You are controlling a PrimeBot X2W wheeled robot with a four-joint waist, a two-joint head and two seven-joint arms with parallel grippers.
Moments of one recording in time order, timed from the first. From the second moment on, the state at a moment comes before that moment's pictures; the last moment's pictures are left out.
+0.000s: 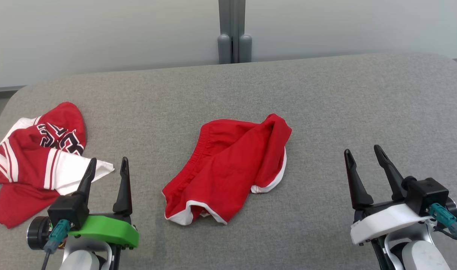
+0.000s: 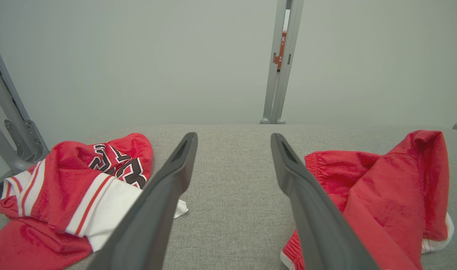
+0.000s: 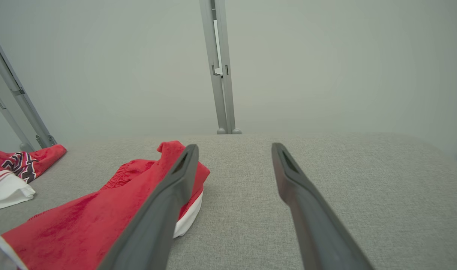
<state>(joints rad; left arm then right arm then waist) -0.14 0.29 -0.31 0.20 -0.46 0.11 -0.26 -0.01 -0.08 0.04 -0.01 0.17 0.13 -0.12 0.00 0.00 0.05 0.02</state>
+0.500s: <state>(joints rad) -0.10 0.28 -0.31 0.25 -0.44 0.09 -0.26 0.04 -0.07 0.03 -0.03 0.17 0.13 -0.10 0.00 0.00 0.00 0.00</state>
